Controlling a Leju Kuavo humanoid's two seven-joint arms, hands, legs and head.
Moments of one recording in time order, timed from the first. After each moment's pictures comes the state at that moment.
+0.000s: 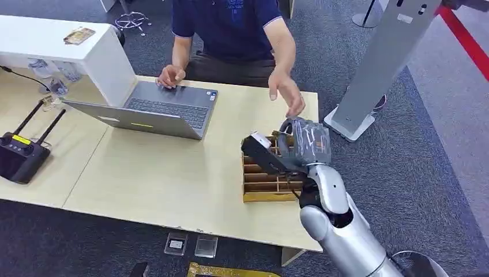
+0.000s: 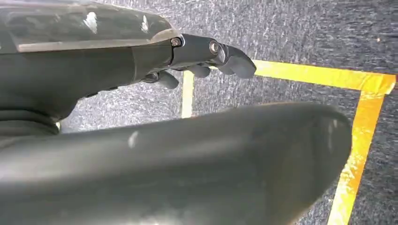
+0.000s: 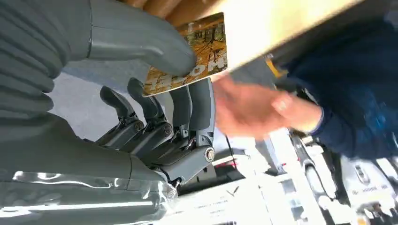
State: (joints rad) left arm -0.11 0.03 -1.12 -0.21 1.52 0.11 -0.04; right arm -0.59 0.00 0.74 -1.45 0.93 -0.13 0.49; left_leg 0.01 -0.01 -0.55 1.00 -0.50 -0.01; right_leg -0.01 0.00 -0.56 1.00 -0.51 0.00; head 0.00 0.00
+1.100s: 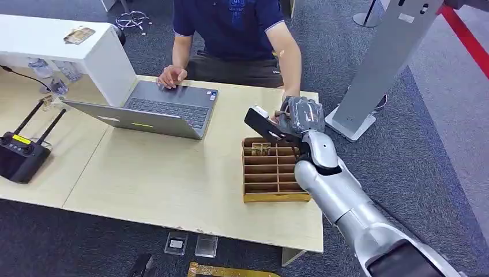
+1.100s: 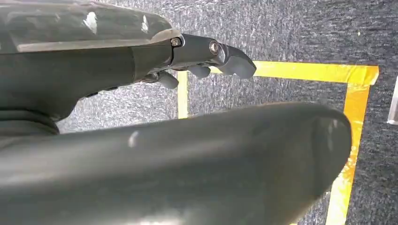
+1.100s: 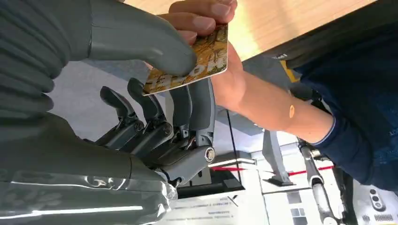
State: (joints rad) left arm -0.15 0.05 -1.16 -0.21 1.50 0.08 0.00; right arm -0.90 0.14 0.80 -0.74 0.80 -0.30 0.29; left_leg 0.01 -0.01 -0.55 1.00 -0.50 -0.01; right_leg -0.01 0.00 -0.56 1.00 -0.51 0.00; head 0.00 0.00
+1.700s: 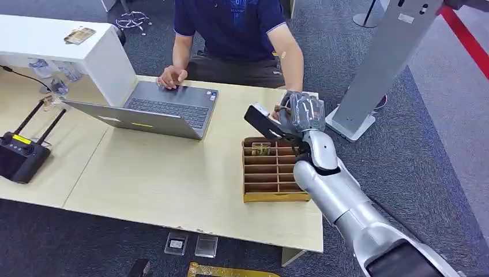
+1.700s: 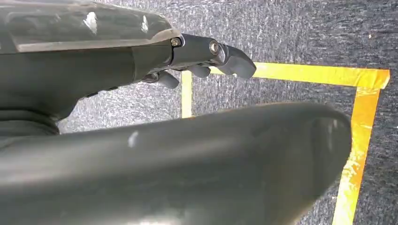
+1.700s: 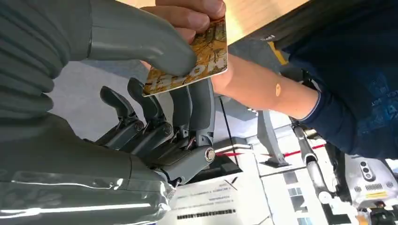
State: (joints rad) left arm -0.12 0.05 -1.17 -0.21 1.52 0.08 -0.02; right arm -0.90 0.15 0.80 -0.74 0.81 -0.39 0.27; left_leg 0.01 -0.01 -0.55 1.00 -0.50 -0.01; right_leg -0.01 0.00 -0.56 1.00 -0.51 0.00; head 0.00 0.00
